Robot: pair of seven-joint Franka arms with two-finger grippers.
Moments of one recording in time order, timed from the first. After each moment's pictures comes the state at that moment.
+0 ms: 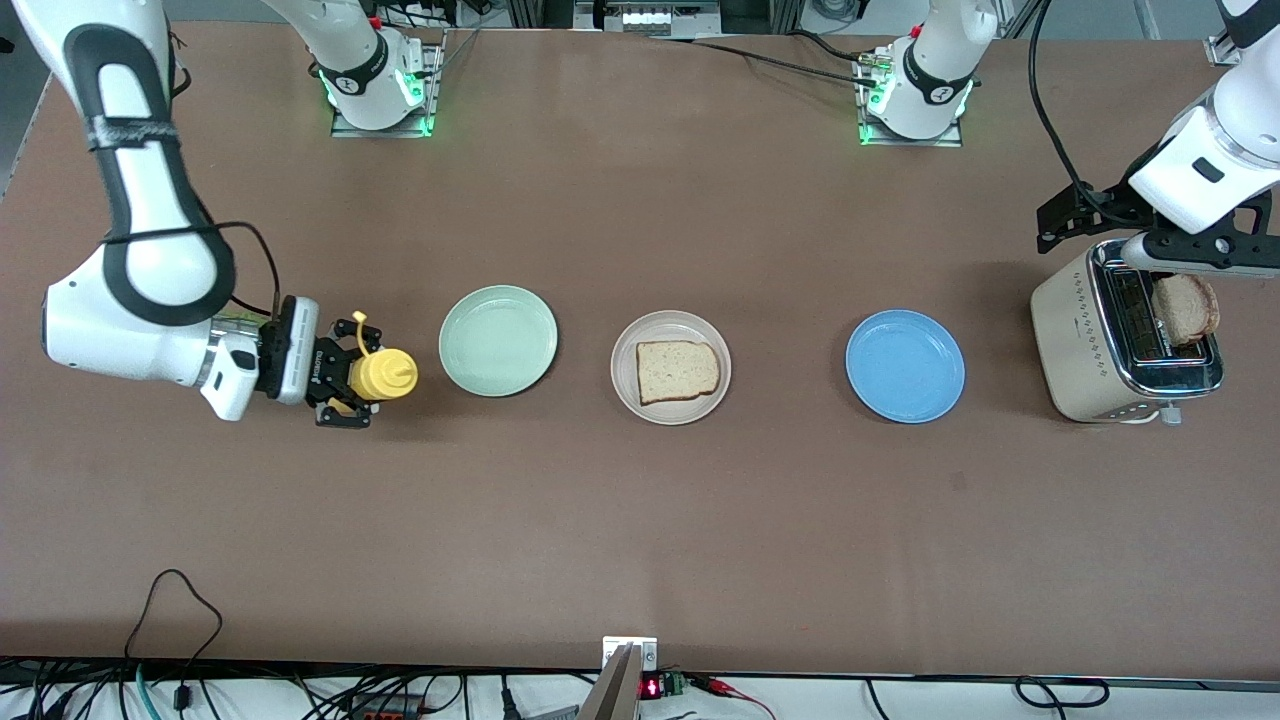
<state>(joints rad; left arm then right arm) -0.02 -0.04 -0.06 -1.70 0.01 1.62 -0.01 0.03 0.42 -0.01 -1.84 0.98 2.00 -2.10</state>
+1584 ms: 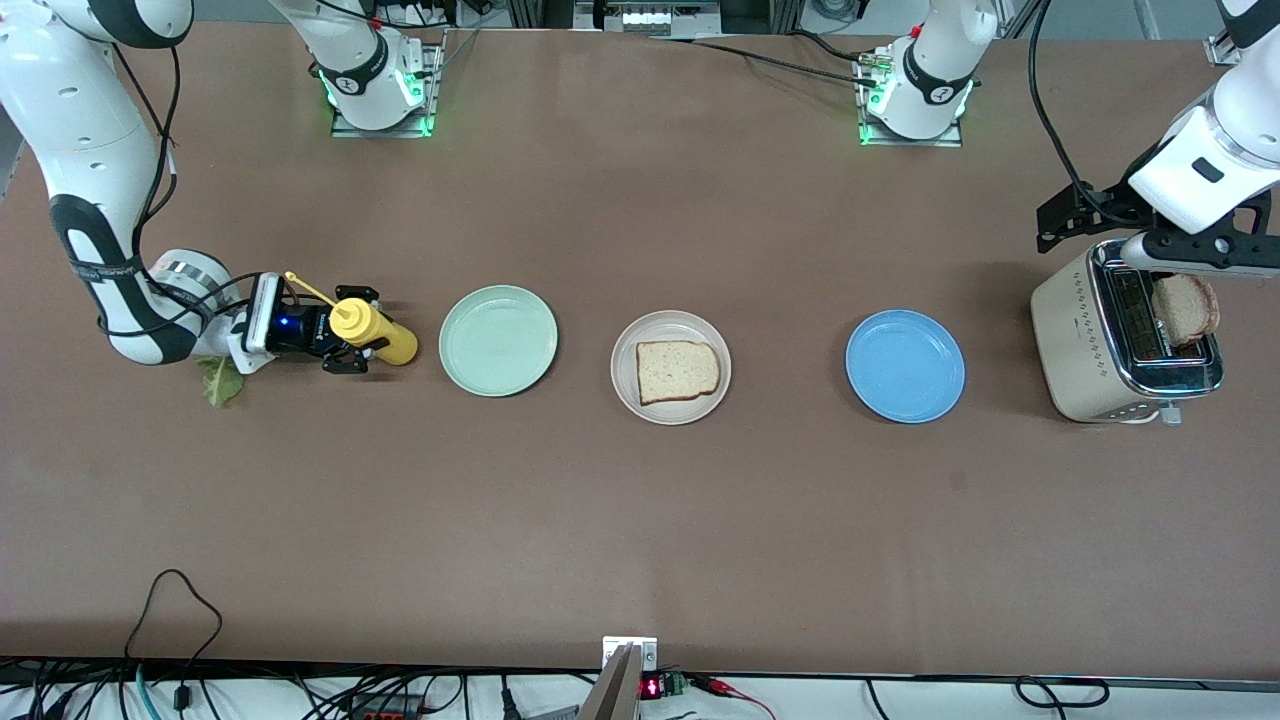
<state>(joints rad) -0.02 -0.04 -0.06 -1.70 0.01 1.62 -0.01 -0.26 0.78 -0.01 -1.97 1.36 1.42 -2.69</state>
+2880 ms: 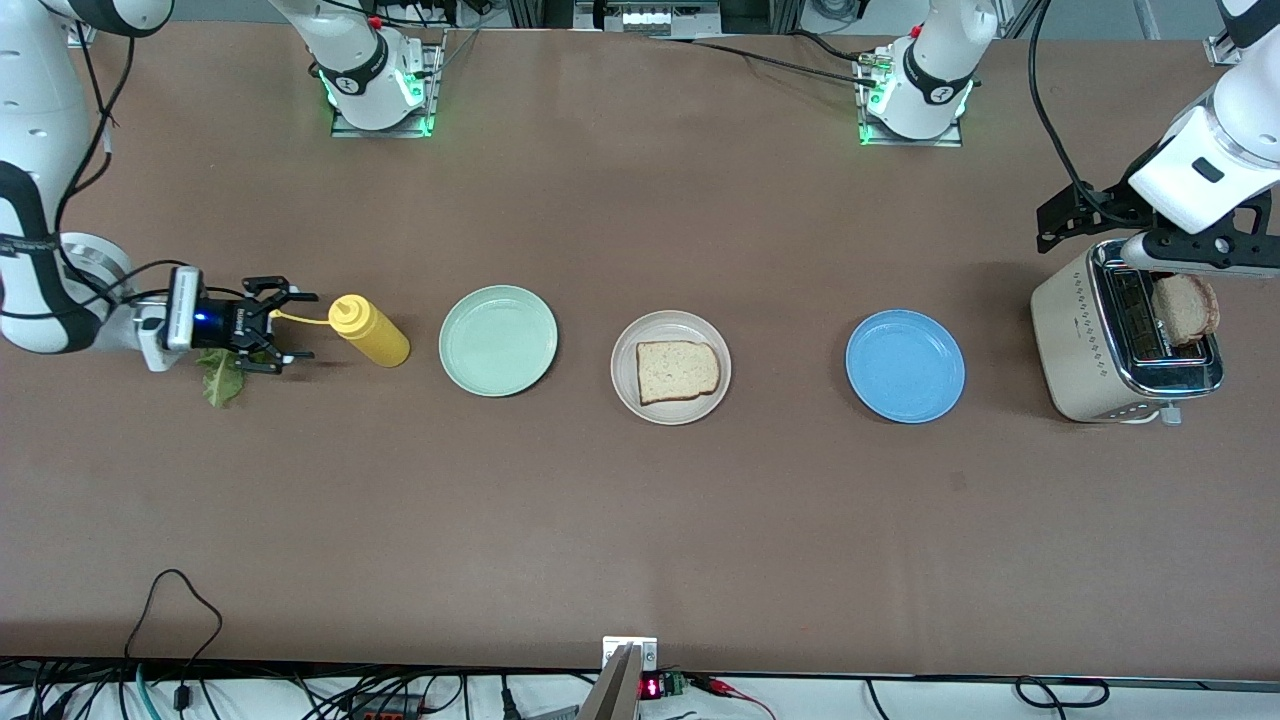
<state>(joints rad) -0.02 -0.04 -0.06 -1.70 0.01 1.62 -0.01 -0.27 0.69 -0.21 -1.85 1.06 1.42 -2.56</state>
